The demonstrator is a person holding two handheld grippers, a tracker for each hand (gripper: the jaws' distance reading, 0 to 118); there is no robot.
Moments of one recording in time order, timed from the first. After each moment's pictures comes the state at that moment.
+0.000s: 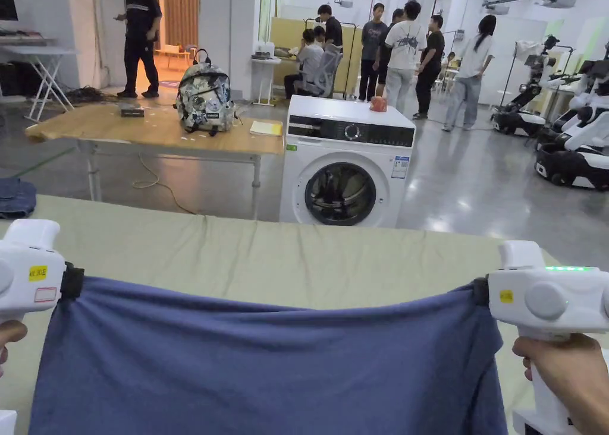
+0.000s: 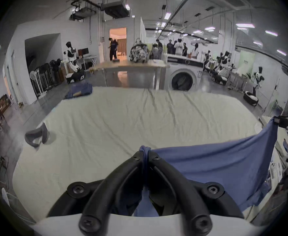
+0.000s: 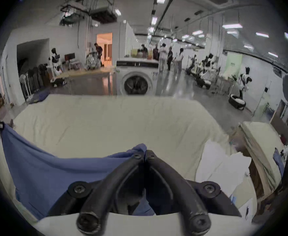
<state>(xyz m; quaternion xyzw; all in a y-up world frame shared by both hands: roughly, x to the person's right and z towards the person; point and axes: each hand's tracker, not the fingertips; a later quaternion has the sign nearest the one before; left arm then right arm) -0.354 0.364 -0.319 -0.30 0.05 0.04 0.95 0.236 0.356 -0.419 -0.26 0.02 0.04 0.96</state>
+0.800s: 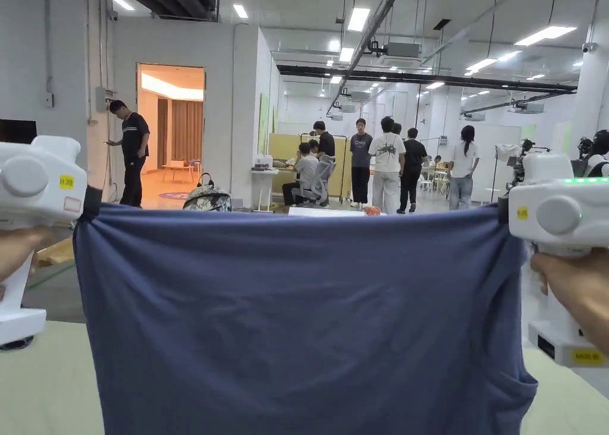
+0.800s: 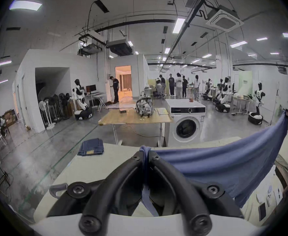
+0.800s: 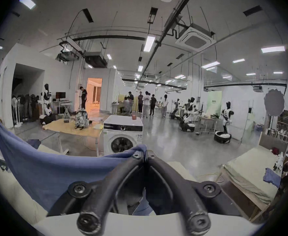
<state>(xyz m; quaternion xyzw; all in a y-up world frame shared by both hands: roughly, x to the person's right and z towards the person) -0.370 0.601 -0.395 -0.15 0.08 0.00 0.99 0.219 0.590 -0.459 -0.05 -0.04 0.04 1.00</state>
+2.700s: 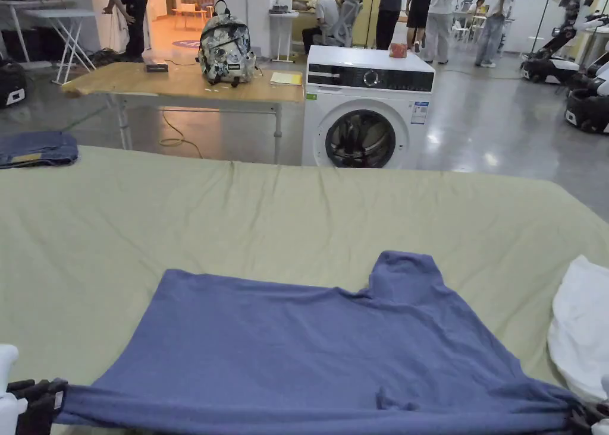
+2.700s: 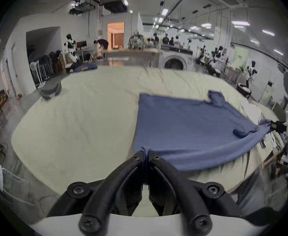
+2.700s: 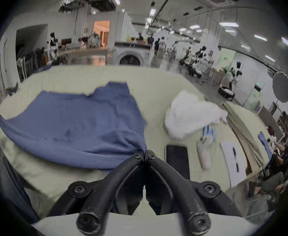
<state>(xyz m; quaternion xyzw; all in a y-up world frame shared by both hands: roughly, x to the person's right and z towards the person) -0.319 0.244 -0.054 -0.37 0.03 0.05 0.93 0.282 0.221 -0.136 -0.36 -0.01 0.09 0.93</state>
